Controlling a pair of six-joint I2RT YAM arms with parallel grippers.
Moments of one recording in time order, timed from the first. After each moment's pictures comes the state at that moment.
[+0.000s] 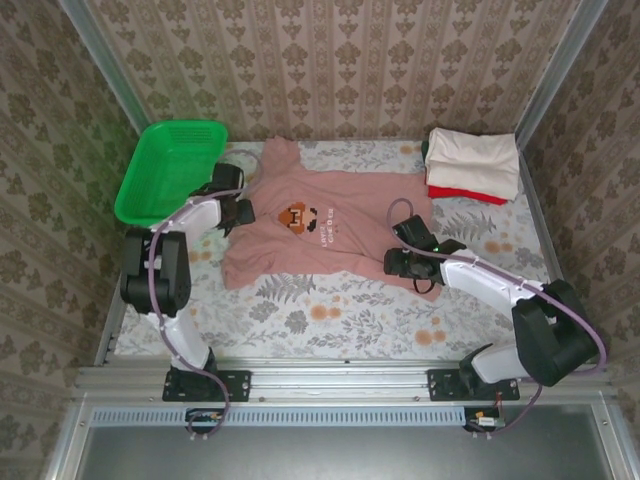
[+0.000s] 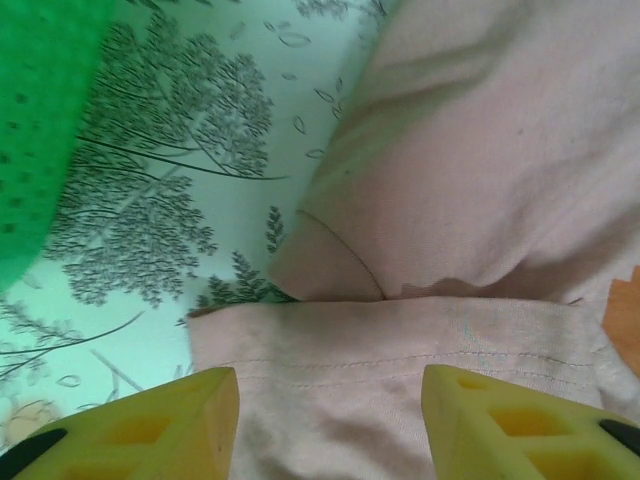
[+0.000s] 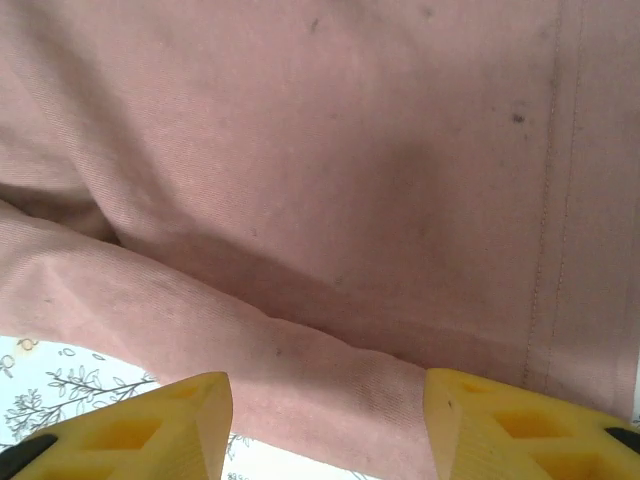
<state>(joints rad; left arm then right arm) -0.20 1.83 1.24 -0.48 -0.10 -0.34 0.46 1.40 0.77 -0.46 0.11 0.55</state>
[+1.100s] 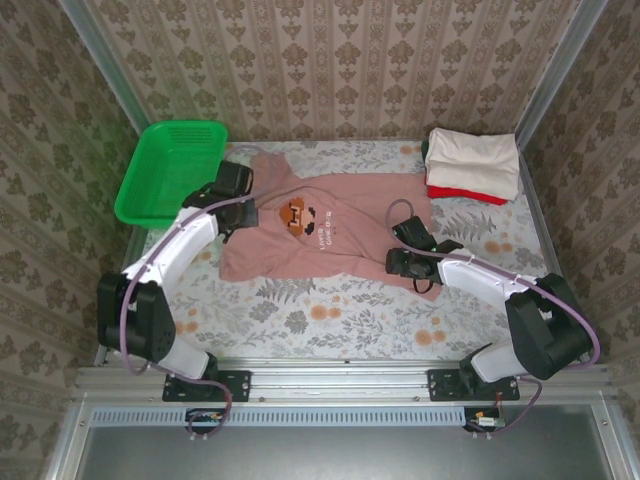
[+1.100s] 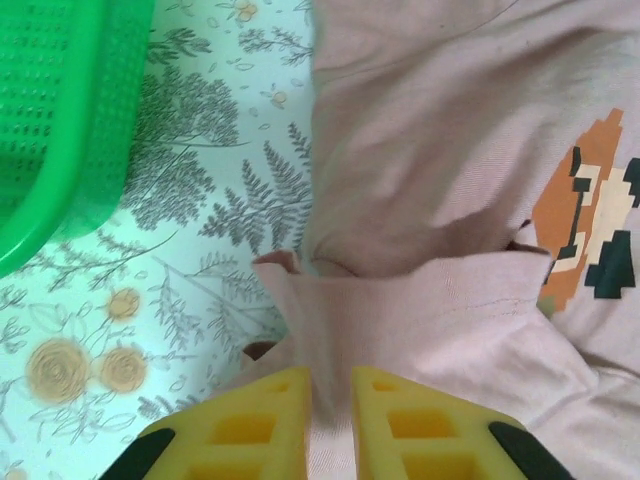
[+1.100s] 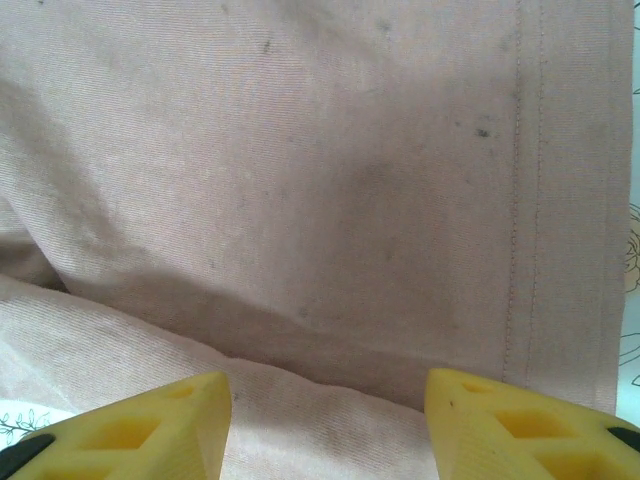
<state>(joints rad) -0.35 1.49 1.20 -0.71 -0.20 -0.29 0.45 1.43 0.76 -0.42 0.16 0.55</state>
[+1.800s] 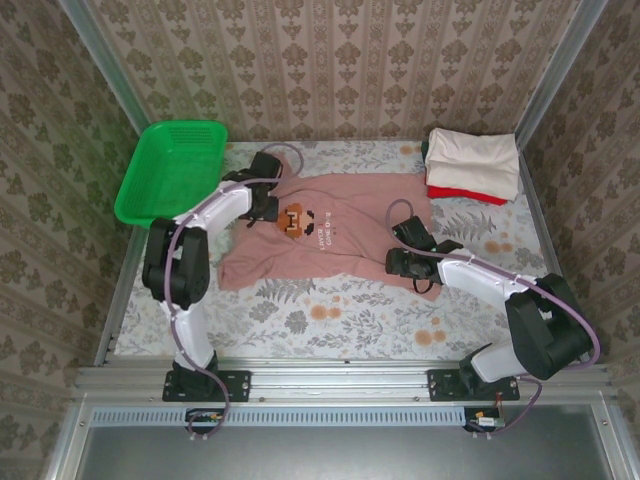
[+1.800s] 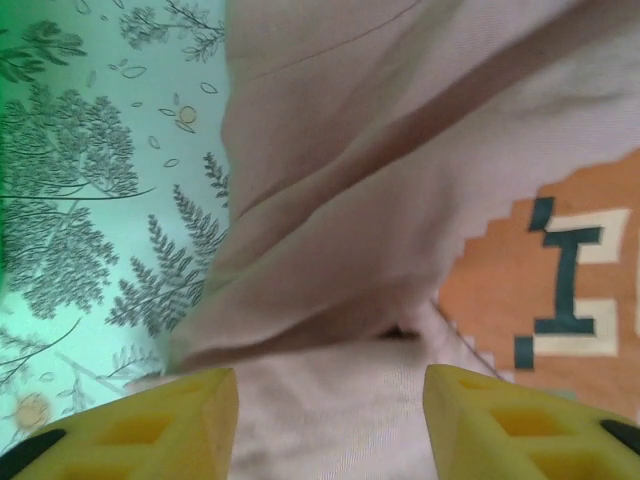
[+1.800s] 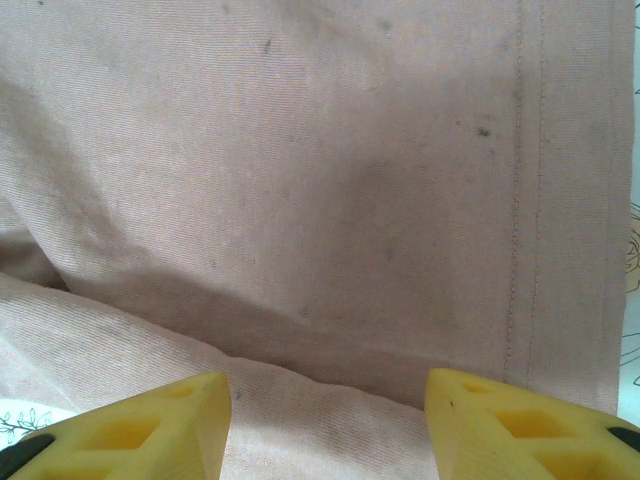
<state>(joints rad) -0.40 1.95 1.49 -0.75 -0.25 -0.25 0.45 1.43 0.76 -0.42 0.16 0.55</state>
